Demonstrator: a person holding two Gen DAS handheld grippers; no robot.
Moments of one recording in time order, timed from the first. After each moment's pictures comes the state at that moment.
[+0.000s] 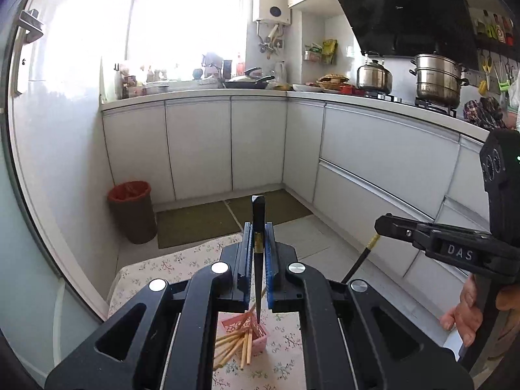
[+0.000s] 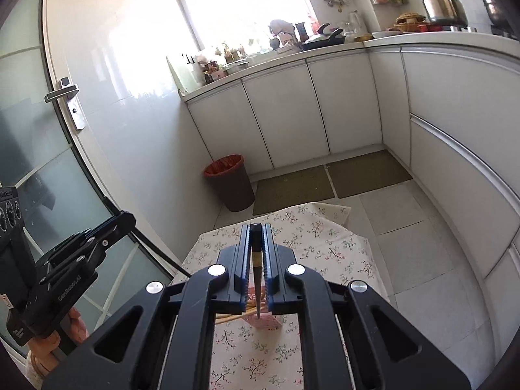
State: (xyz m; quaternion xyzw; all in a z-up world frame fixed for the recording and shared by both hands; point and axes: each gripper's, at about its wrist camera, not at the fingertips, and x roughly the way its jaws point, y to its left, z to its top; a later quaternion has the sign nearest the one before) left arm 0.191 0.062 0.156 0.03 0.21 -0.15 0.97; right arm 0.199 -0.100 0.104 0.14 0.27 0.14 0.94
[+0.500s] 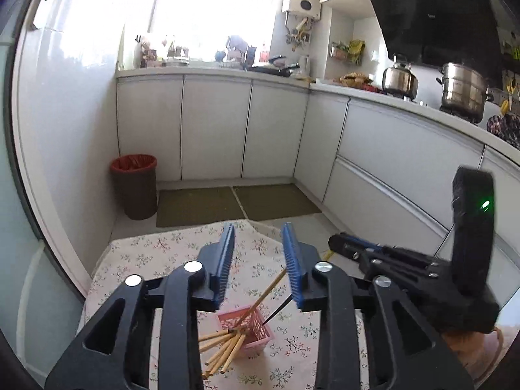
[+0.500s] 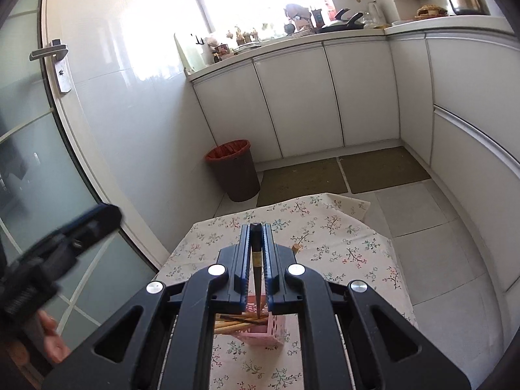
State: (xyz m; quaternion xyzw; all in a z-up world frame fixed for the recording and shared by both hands) left arm 0.209 0.093 0.113 -0.03 0.21 -0.13 0.97; right arm 0.270 -0.058 0.022 0.11 0.27 0.17 0.94
